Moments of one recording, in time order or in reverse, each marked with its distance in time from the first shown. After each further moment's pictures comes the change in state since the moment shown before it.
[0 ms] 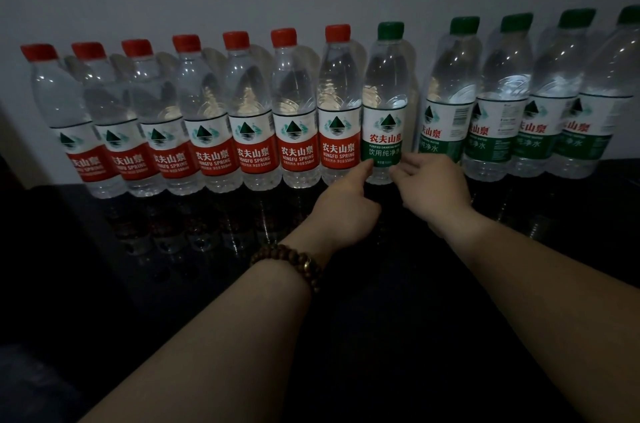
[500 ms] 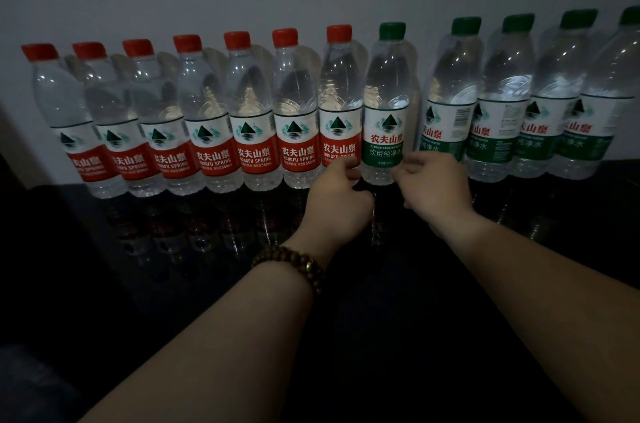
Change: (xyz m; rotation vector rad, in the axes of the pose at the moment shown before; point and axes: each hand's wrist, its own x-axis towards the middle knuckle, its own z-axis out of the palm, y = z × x) left_hand -0.006 0.003 0.000 -0.200 0.215 -0.059; right_hand -0.001 -0.002 0.002 0.016 0.038 0.052
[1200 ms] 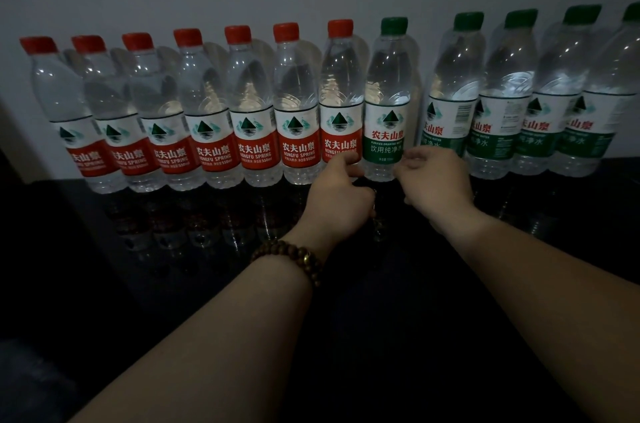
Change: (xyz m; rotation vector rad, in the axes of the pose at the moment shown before) left_hand 0.003 -0.001 0.002 -0.071 -0.042 -0.028; right_hand 0.003 0.002 0.000 0.008 0.021 0.022
